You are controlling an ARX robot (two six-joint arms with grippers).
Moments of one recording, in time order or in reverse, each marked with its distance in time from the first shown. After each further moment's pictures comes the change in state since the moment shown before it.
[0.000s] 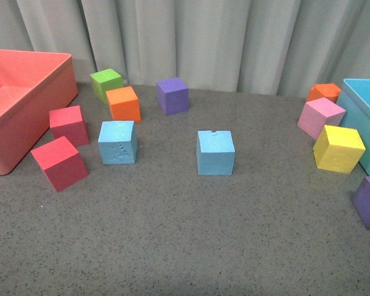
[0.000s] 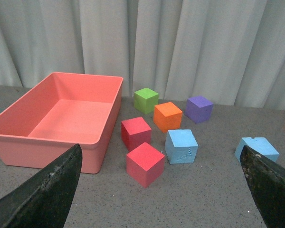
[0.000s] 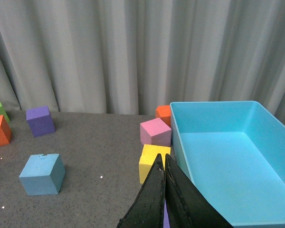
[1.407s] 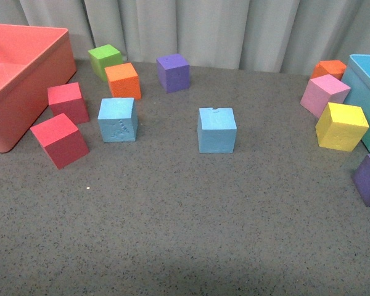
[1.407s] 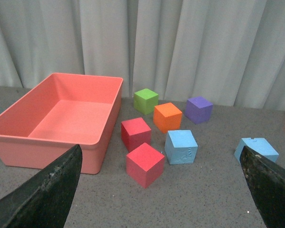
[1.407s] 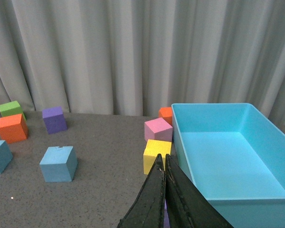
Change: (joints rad) left arm 0.000 0.000 0.000 0.000 0.000 0.000; right arm 0.000 -0.810 -0.019 -0.775 -0.003 0.000
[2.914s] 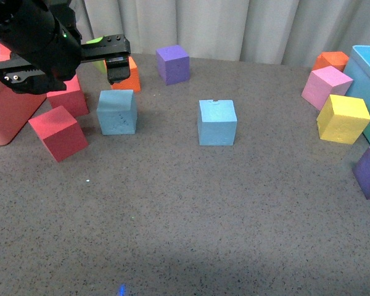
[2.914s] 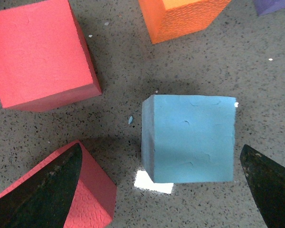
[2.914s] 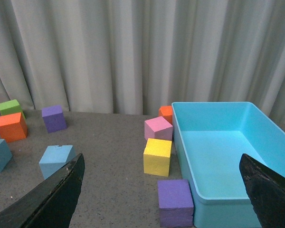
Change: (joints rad) left arm -0.178 2.146 1.348 -0.116 -0.095 -0.271; right arm 0.000 -0.002 0.000 -0.001 0.000 0.000
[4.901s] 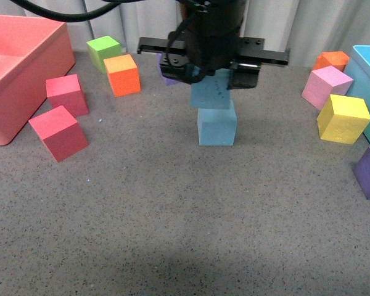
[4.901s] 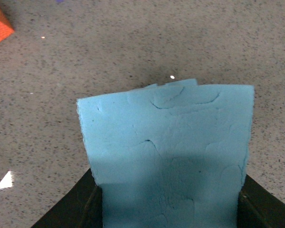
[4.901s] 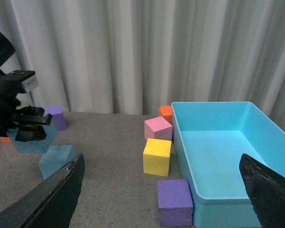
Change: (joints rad) left arm -0.411 0.084 0.326 -0.292 -0.172 -0.060; right arm 0.000 0.000 0.000 0.000 0.000 0.000
